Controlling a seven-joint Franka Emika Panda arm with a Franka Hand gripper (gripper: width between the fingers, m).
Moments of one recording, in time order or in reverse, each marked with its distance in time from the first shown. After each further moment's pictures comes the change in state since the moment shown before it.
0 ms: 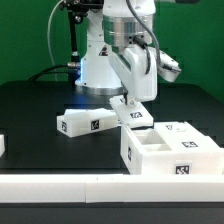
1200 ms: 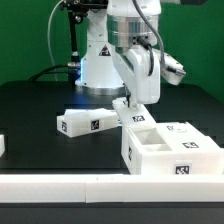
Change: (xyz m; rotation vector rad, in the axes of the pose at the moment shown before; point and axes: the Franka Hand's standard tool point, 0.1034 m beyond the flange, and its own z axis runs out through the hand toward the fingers) arm -0.001 -0.021 0.001 0.012 0.031 0.038
